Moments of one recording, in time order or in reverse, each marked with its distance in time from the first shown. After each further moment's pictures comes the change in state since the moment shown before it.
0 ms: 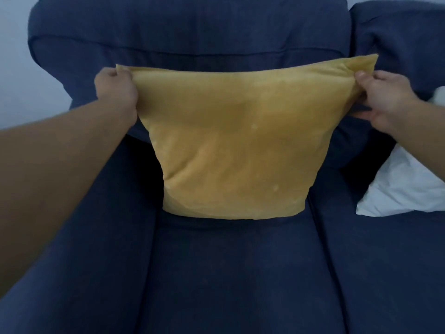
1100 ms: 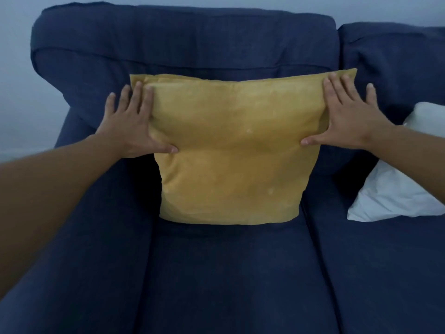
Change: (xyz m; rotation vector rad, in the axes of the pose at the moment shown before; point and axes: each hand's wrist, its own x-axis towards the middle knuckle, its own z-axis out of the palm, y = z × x) left_hand -0.008 -0.037 -0.034 1.332 -0.448 0.886; right_hand -0.007 0.006 0.004 -1.534 -0.226 -0.652
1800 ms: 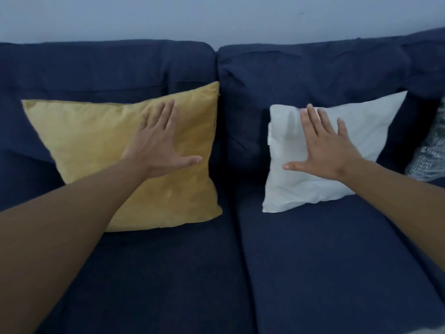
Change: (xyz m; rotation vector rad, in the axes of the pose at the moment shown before) left_hand -0.006 0.295 -0.078 -0.134 0.158 0.191; right_hand -0.149 0.190 0.037 0.026 0.012 0.091
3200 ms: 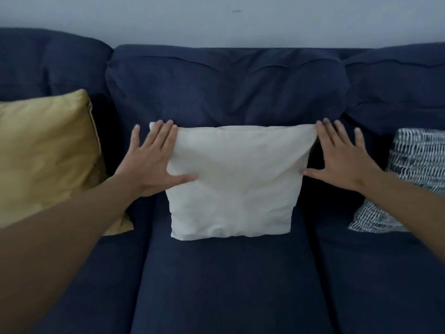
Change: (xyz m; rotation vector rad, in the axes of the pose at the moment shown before) left_hand 0.147 0.265 0.044 0.098 -0.176 -0.147; right_hand 0.098 0.355 0.096 0.090 -0.040 -0.125
